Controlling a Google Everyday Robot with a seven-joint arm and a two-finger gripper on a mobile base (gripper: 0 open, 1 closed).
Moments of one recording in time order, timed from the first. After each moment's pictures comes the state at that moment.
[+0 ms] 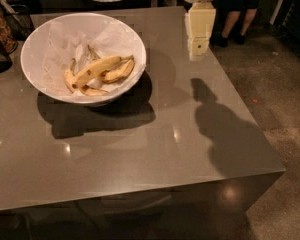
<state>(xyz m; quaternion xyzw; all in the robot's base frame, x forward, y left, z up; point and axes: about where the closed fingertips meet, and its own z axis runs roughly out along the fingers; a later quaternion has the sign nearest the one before) 0.592 -0.097 1.016 -0.71 0.68 -0.15 0.15</state>
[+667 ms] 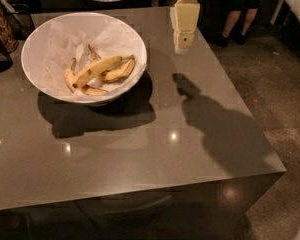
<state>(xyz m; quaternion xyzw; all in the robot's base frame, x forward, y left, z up) 0.616 -0.062 1.018 -0.75 0.63 -0.12 0.19</state>
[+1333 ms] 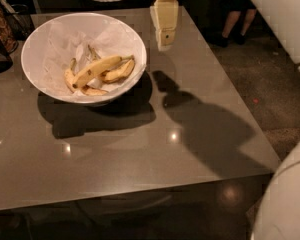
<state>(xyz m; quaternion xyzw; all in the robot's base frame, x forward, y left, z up) 0.631 -0.020 1.016 -0.78 0.58 -0.11 0.19</state>
